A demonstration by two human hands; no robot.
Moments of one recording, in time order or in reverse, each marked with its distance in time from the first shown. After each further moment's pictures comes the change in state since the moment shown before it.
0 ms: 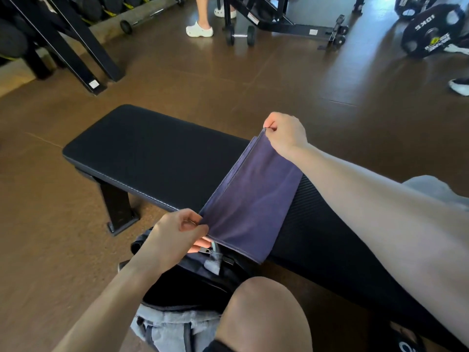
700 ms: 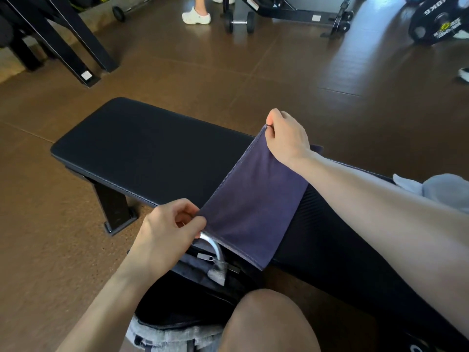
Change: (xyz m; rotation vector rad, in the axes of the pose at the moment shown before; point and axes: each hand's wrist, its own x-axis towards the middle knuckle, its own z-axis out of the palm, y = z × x) left_hand 0.010 0.010 -0.013 0.227 0.148 0.182; right_hand -0.001 0.007 0.030 -0.176 0.082 -0.177
